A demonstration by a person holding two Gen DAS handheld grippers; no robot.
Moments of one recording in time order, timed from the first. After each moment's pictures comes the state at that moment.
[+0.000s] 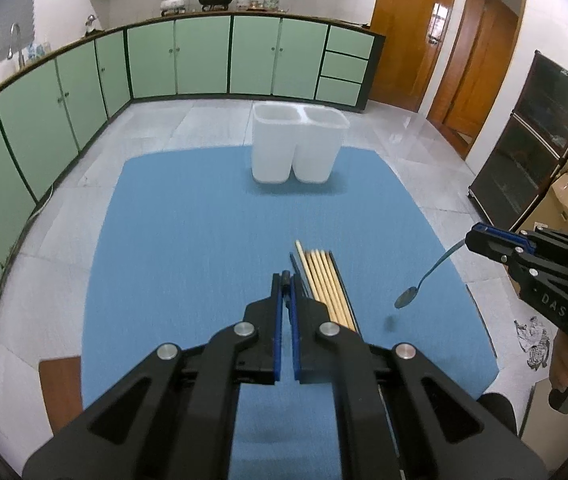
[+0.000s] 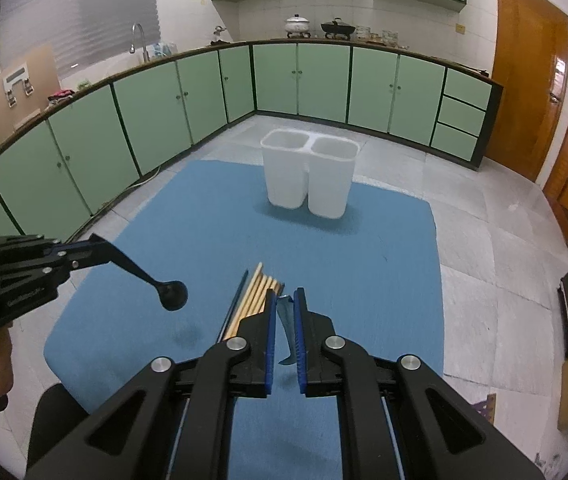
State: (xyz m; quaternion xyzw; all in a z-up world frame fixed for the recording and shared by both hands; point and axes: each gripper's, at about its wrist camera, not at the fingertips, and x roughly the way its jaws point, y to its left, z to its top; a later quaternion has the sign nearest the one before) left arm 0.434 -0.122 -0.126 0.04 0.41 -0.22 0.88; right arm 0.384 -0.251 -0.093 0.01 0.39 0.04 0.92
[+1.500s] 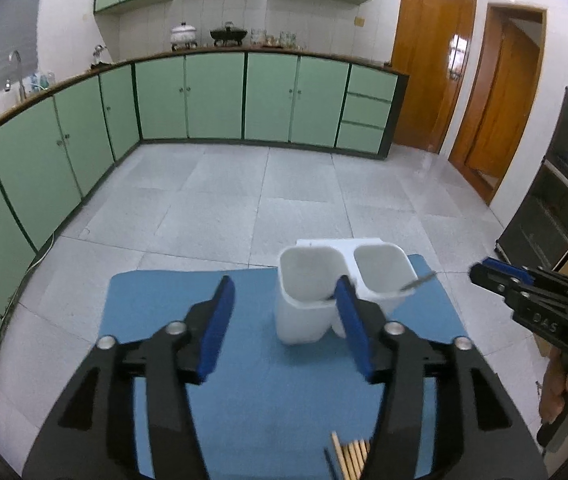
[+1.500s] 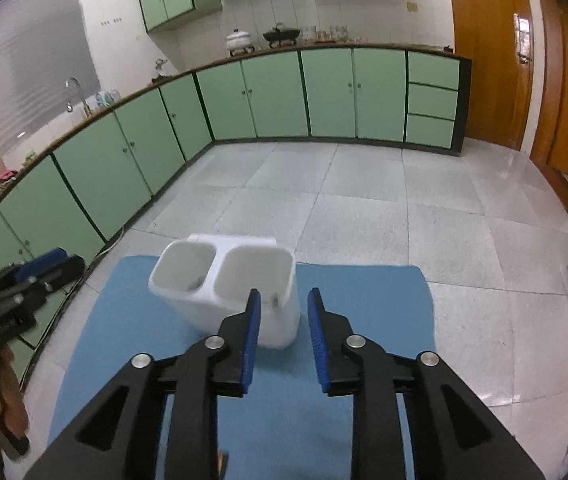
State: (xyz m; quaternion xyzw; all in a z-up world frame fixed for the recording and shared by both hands) left arm 0.620 -0.177 -0.086 0.02 0.35 -0.19 0.92; right arm 0.562 -0.341 -0.088 0.10 0.36 -0.02 0.93
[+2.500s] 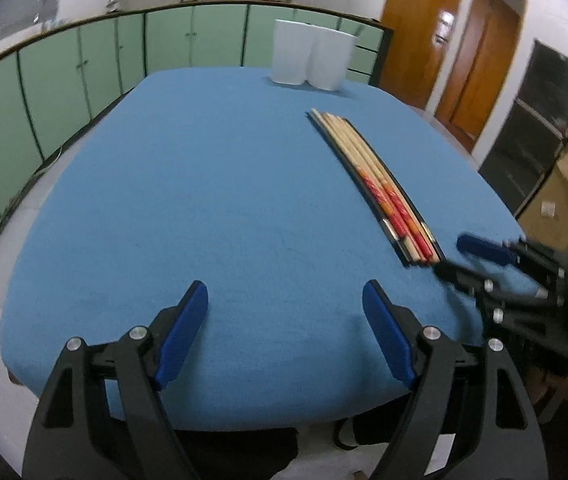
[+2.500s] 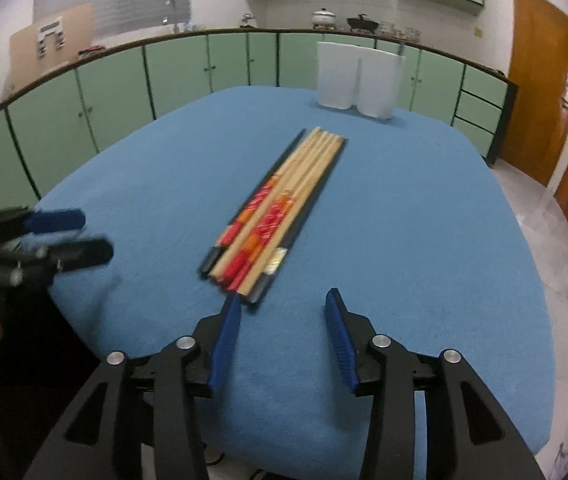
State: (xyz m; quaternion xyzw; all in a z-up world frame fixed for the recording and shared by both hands) left arm 0.303 -0.072 -0.281 0.03 0.40 -0.21 0.89; right arm 0.267 -0.195 -0.263 -0.01 0.38 0.06 0.92
